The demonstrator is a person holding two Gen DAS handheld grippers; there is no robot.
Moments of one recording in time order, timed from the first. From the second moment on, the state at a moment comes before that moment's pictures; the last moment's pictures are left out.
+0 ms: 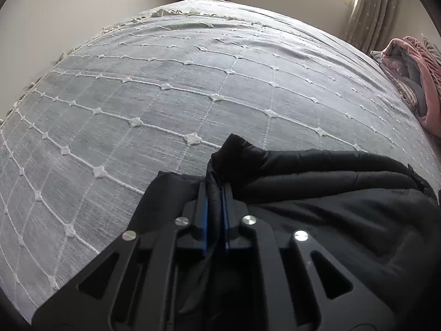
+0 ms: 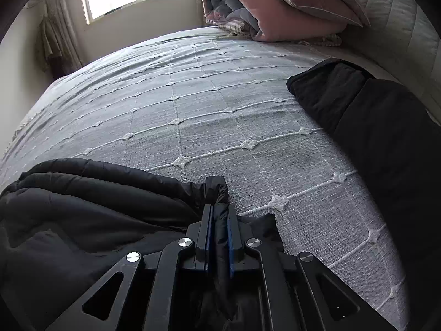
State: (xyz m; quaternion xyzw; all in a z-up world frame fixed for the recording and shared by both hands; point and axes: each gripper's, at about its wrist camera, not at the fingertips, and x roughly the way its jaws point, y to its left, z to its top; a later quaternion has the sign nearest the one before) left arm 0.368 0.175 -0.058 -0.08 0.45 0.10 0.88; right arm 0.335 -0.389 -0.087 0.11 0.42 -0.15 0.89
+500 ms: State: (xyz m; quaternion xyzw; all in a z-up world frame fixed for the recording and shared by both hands) left arm 0.232 0.170 0.064 -0.18 0.38 0.05 0.91; right arm 0.194 -0.331 0.048 0.15 0.34 -0.09 0.93
